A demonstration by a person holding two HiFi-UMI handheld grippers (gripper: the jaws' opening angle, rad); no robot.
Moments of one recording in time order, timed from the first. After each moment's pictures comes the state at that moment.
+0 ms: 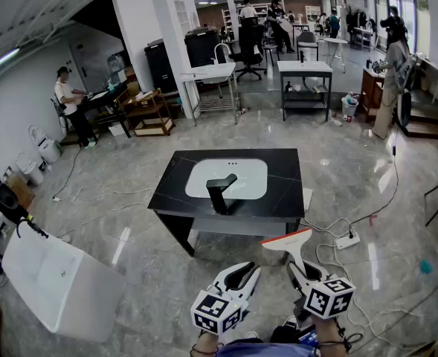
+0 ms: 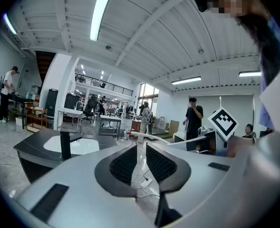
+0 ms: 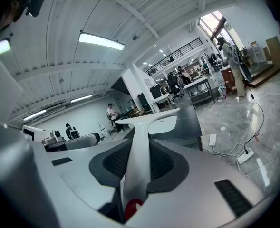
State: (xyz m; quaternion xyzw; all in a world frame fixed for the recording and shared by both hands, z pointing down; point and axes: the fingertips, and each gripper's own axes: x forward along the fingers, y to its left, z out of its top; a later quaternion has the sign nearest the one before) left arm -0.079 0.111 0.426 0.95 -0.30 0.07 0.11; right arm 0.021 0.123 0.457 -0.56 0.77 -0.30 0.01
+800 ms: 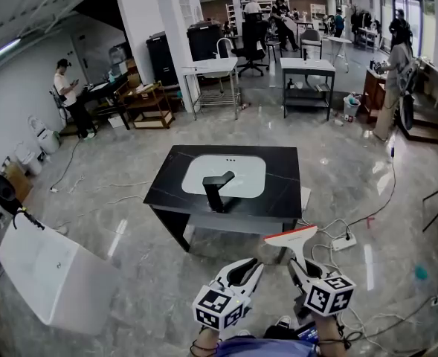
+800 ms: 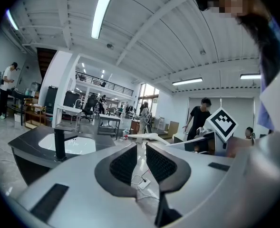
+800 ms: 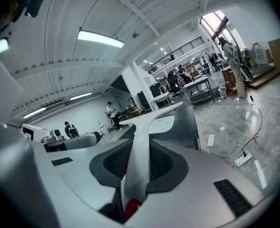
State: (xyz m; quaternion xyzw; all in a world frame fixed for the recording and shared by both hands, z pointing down) left arm -0.058 0.095 0.431 0.95 -0.30 0.06 0.12; right arm 0.038 0.104 0.465 -0.56 0.77 -0.30 -0.01
